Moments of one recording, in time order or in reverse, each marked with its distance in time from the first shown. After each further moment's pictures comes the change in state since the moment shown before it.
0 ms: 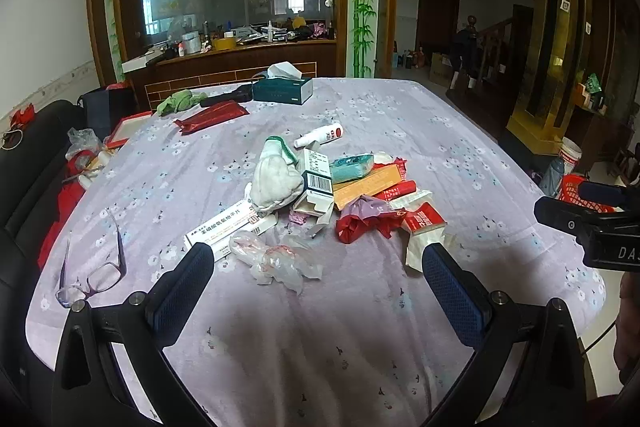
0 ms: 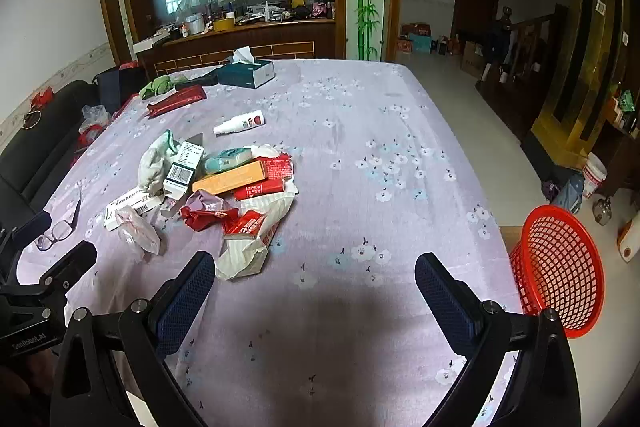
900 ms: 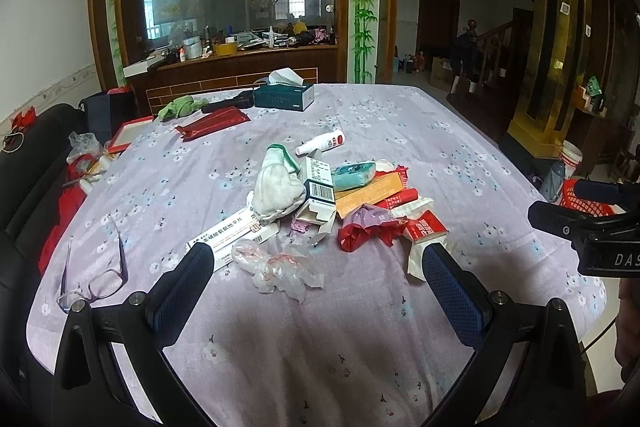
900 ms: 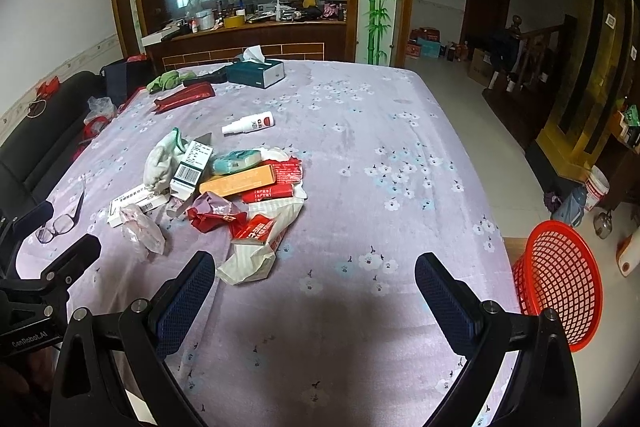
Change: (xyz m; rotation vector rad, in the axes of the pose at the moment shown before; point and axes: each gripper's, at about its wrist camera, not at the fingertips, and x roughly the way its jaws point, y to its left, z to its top) left arm -0.001 -0.001 0.006 -0.001 -0.015 0.002; right arm 0.000 0.009 0.008 -0.044 -0.006 0.007
